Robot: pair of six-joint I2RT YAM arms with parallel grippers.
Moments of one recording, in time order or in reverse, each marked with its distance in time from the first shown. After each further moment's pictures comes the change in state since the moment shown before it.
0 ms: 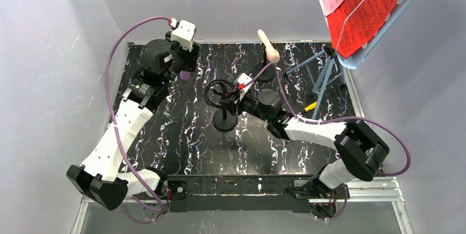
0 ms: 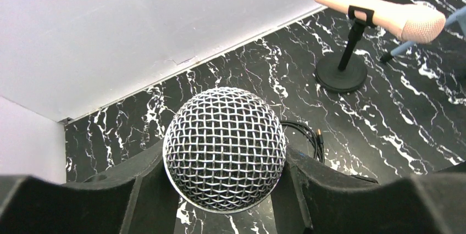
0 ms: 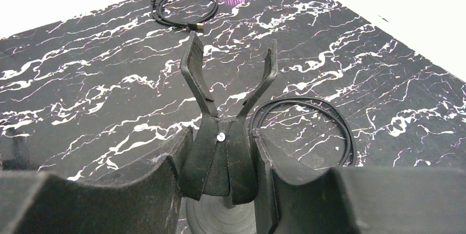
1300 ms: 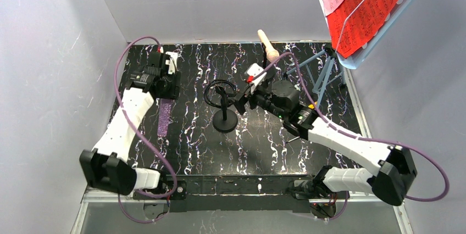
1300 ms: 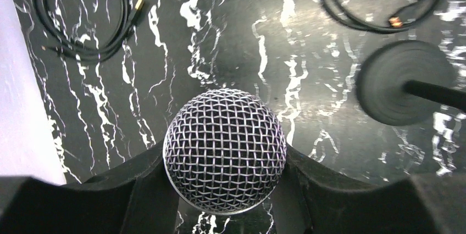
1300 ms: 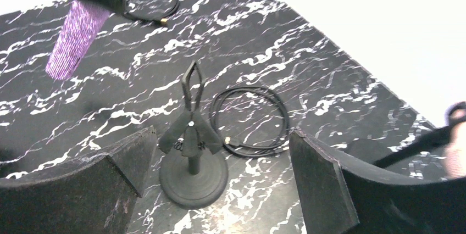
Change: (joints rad) left arm 0.262 0.156 -0.059 -0.595 -0.075 -0.217; right arm 0.000 -0.324 0.149 -0.513 0.146 -0.134
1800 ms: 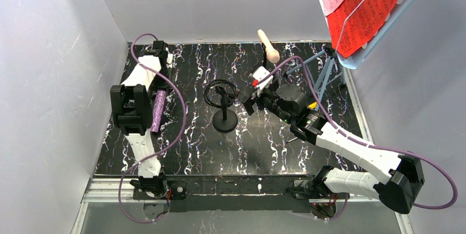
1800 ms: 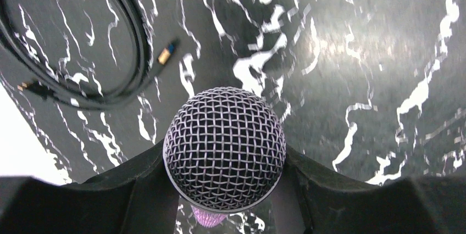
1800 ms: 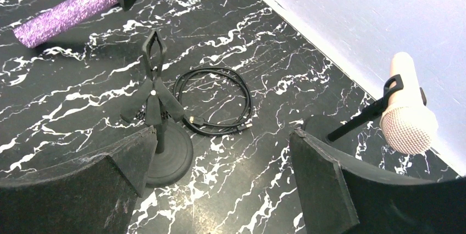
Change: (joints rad) left arm 0.167 0.595 0.299 -0.009 -0.014 0.071; right arm 0.000 -0.068 -0.032 -0.079 0.097 -0.087
